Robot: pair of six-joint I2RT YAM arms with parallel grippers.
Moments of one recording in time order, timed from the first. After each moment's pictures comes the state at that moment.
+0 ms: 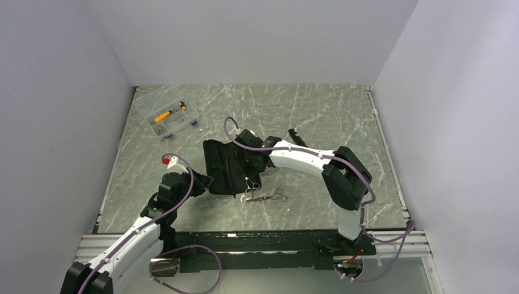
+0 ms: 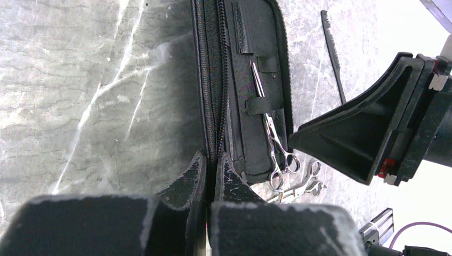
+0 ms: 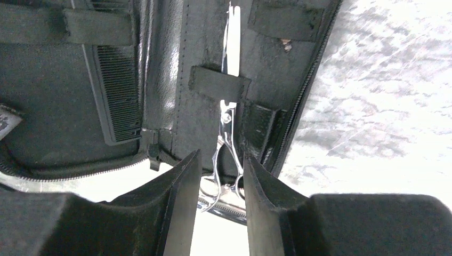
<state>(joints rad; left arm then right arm) -0.38 0.65 0.10 0.15 0.06 -0.84 0.92 1.88 1.35 -0.57 0.07 0.54</state>
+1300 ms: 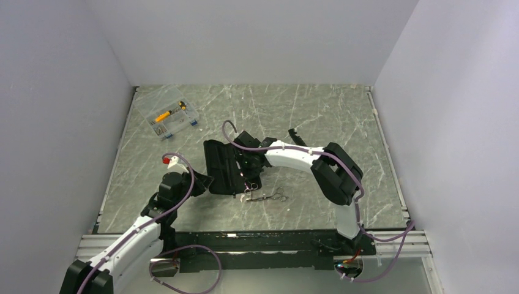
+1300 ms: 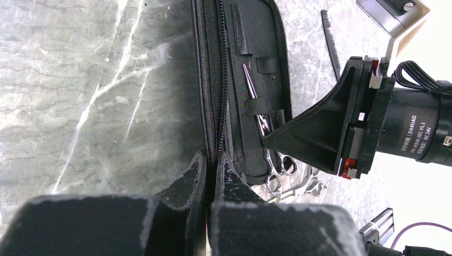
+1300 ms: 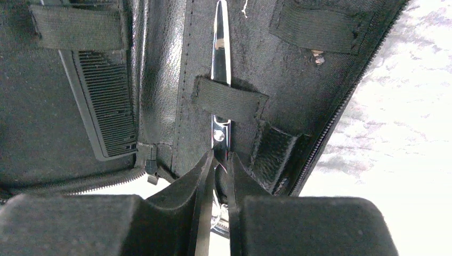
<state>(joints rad) -0.39 0.67 0.10 0.17 0.06 -0.84 0.89 1.97 1.36 -0.52 -0.03 0.52</state>
